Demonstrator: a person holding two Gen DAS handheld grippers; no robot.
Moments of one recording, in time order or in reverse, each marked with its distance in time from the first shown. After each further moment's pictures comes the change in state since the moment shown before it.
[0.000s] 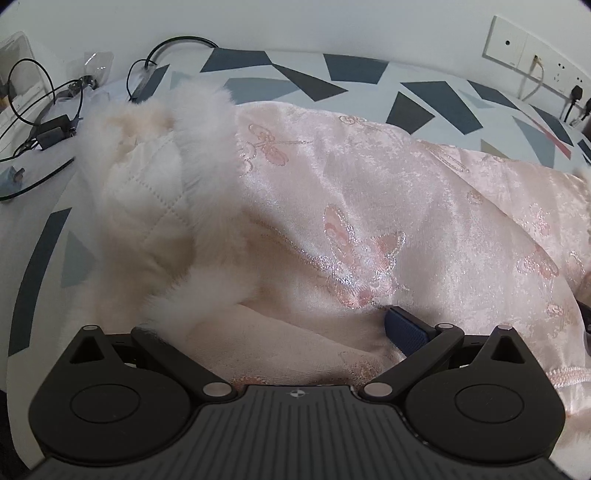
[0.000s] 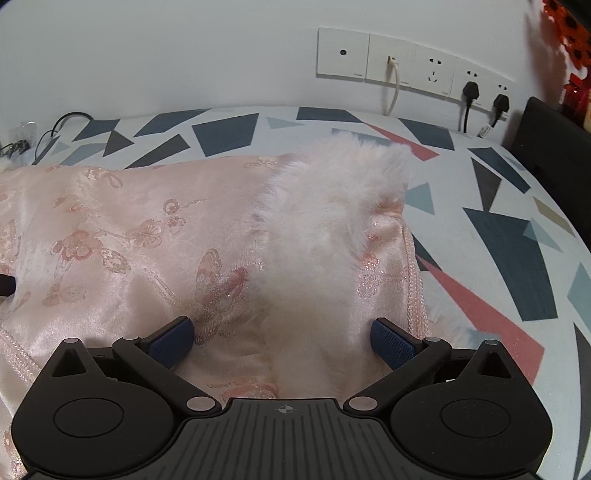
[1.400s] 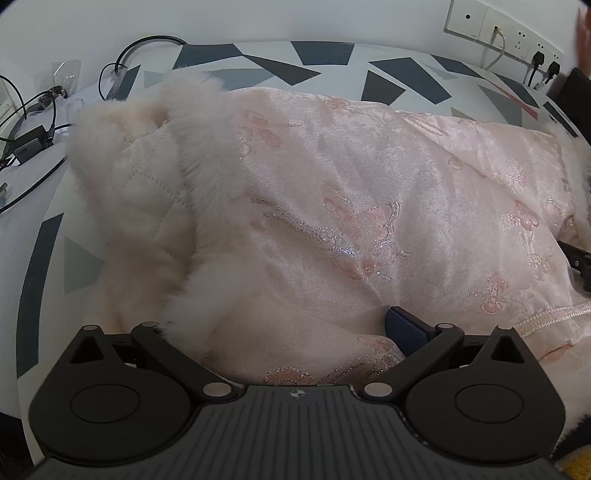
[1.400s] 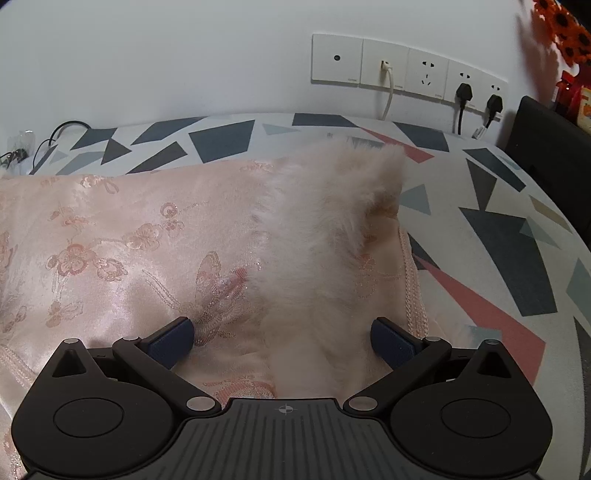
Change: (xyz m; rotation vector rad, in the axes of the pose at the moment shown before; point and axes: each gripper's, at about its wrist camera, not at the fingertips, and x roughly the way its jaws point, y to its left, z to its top) left arm -0.007 0.018 -0.011 0.107 0.037 -0.077; right arm -0.003 0.006 -0.007 0.029 -0.039 -0.016
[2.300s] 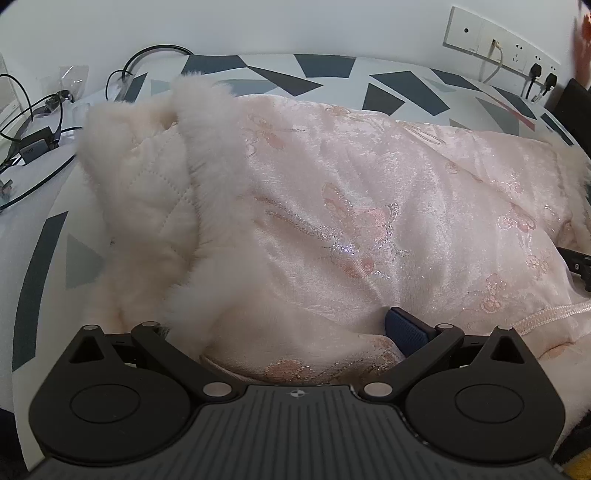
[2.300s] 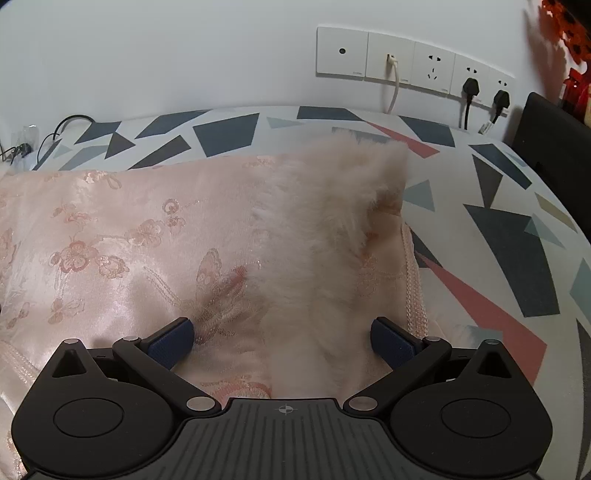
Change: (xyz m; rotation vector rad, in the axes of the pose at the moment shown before) left arm -0.005 0.000 -0.011 -0.022 -0.064 0.007; right arm 0.001 -0.005 0.004 -0.012 0.041 0.029
